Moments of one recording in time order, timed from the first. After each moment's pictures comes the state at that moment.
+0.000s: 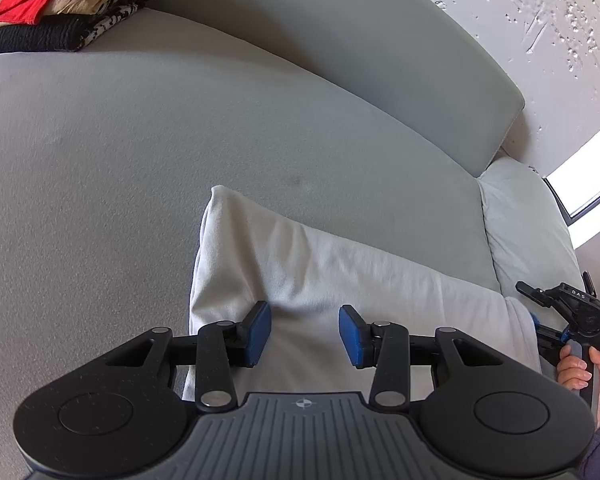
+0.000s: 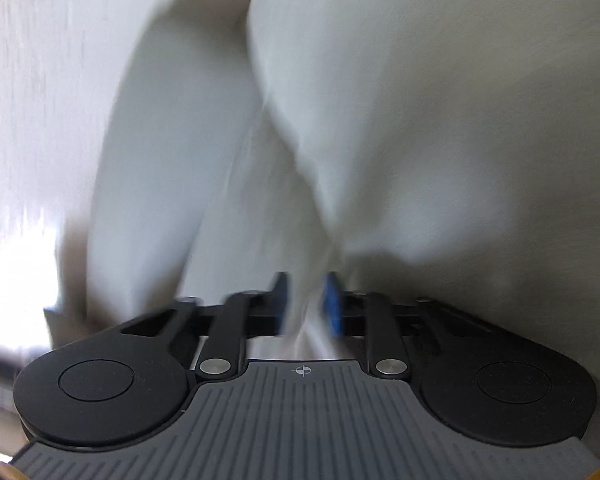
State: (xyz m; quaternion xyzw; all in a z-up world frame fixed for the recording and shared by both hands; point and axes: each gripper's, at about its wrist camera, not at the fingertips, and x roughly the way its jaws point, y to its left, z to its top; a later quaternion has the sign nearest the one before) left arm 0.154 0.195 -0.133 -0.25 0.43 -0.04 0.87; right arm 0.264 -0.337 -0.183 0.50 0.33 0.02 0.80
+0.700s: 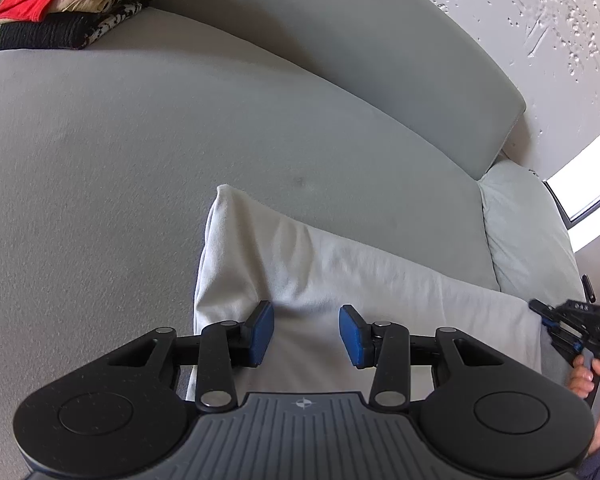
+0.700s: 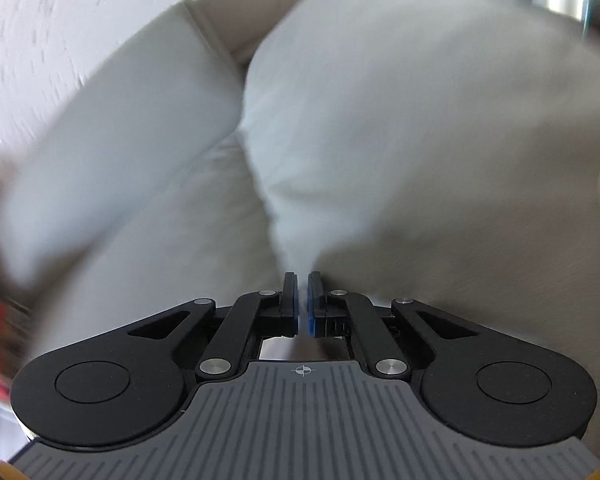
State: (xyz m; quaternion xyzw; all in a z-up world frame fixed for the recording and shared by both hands) left arm 0.150 0.195 -0.133 -0.25 0.42 -0.04 0.87; right arm 0.248 -0.279 -0.132 0.22 0.36 -0.08 0.90
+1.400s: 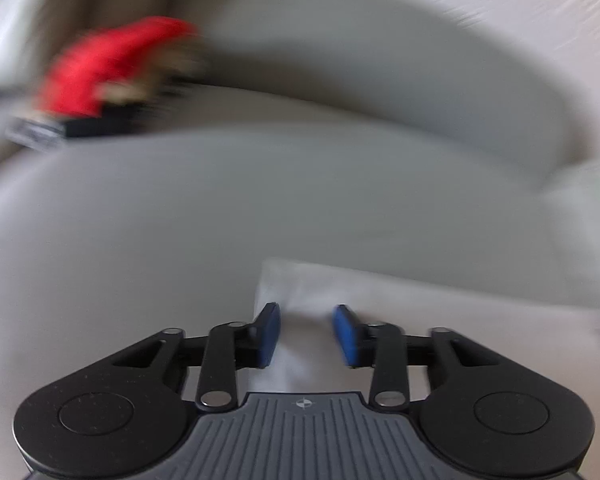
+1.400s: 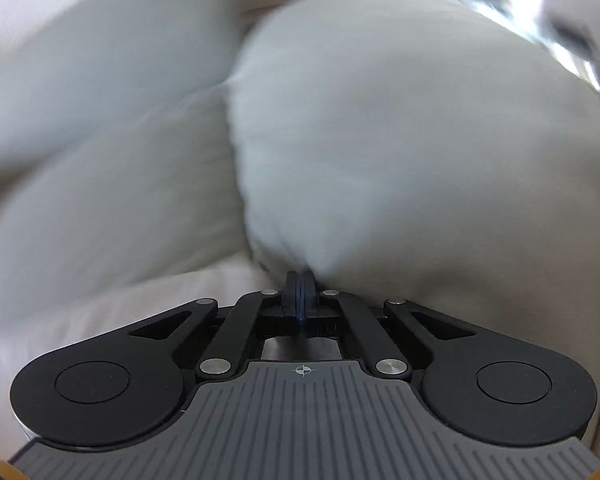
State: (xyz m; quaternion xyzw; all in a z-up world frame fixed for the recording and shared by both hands) left arm 0.155 0.183 -0.124 -0.12 0.37 0.11 0.91; right arm 0.237 -0.264 -0.161 0.17 0.39 -0.10 0.90
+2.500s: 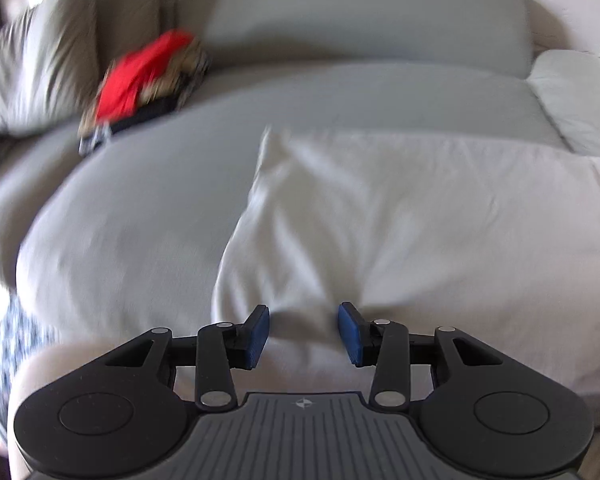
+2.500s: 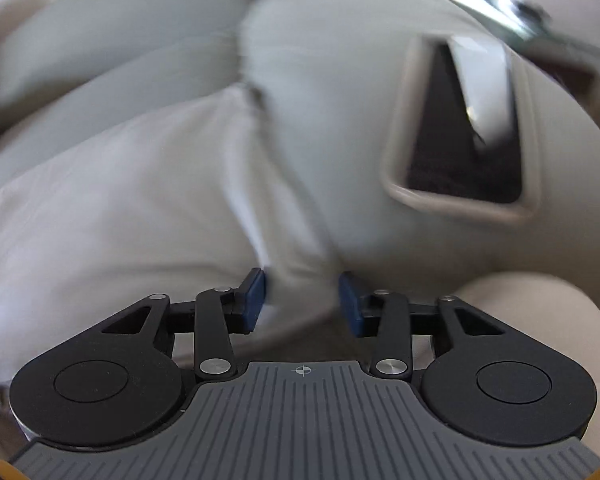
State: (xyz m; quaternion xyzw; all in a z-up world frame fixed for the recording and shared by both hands) left arm 0.036 0.080 -0.123 0.00 0.45 0.14 0.88; right arm 0.059 -0.258 -0.141 0.10 0.45 -0.08 0.88
